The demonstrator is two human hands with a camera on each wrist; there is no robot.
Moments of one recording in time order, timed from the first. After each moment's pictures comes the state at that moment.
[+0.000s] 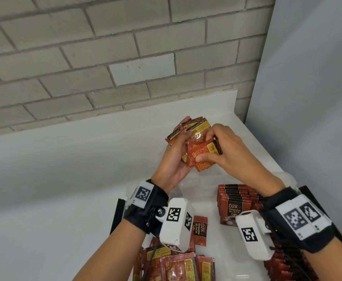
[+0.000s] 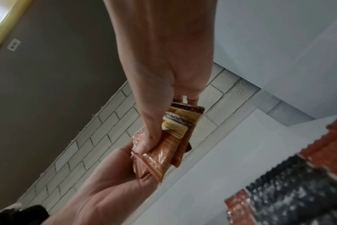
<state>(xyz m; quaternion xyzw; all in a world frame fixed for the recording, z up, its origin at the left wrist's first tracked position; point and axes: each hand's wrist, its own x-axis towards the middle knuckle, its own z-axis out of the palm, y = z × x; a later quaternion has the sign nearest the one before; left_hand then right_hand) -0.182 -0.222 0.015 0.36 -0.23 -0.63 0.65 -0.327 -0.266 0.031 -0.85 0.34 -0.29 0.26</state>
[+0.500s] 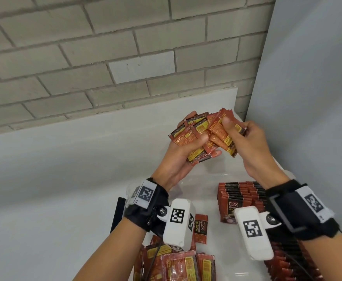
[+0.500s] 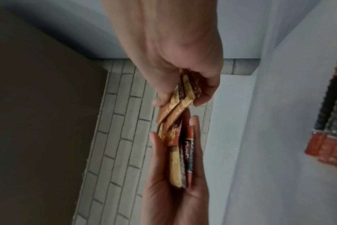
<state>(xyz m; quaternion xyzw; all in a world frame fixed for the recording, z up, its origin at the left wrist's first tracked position) -0.190 -0.219 0.021 0.31 -0.36 -0.60 0.65 -0.333 -0.275 0.032 -0.53 0.44 -0.50 0.52</state>
